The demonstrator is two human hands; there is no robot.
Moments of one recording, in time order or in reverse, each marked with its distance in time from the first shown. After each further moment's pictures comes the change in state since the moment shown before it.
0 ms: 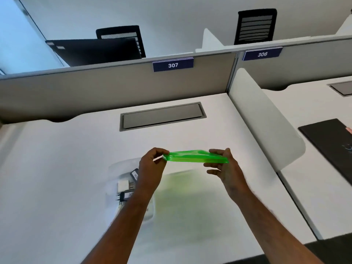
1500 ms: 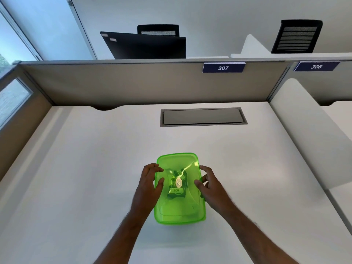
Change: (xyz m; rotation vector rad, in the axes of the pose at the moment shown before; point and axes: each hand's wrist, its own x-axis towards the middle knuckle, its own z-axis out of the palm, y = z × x) left_hand -0.029 -0.115 -0.184 0.337 0.011 0.218; right_hand -0.017 0.123 0.172 -0.849 -0.187 -0.157
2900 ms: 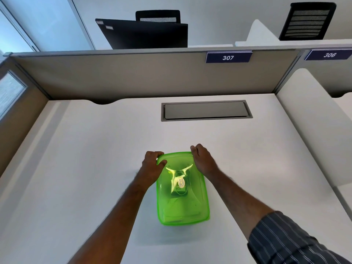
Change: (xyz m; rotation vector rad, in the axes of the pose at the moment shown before) left_hand 0.079 -0.021 0.013 0.042 -0.192 -0.392; right_hand 0.112 -0.028 0.019 -0.187 0.064 0.054
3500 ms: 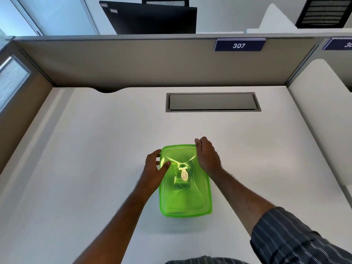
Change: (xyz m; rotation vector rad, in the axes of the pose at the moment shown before) left_hand -0.048 -0.012 0.010 -0.261 0.051 -0.067; right_hand -0.004 0.010 0.013 -0.096 0.102 -0.033
